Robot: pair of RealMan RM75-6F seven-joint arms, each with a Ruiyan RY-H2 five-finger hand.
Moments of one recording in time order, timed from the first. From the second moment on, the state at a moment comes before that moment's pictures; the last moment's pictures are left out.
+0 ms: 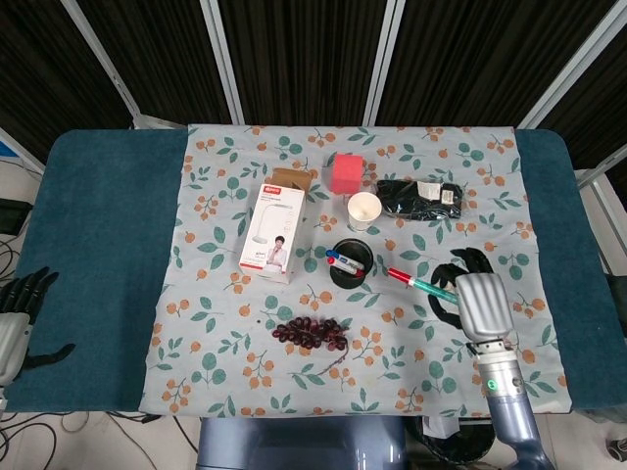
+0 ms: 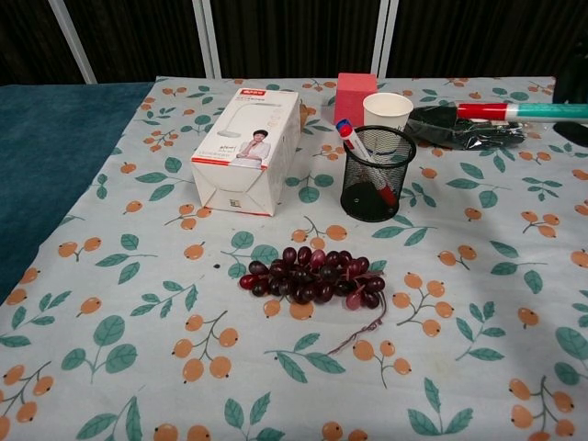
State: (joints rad) left arm -0.10 -1.07 -0.02 -1.67 1.48 1.42 -0.04; right arm 0.33 -1.38 0.24 -1.85 -1.33 1.36 -0.44
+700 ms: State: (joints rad) left arm -0.11 -1.04 -0.02 -1.69 1.46 1.37 -0.07; right arm 0.61 -1.52 0.34 -1.72 -1.13 1.30 -1.03
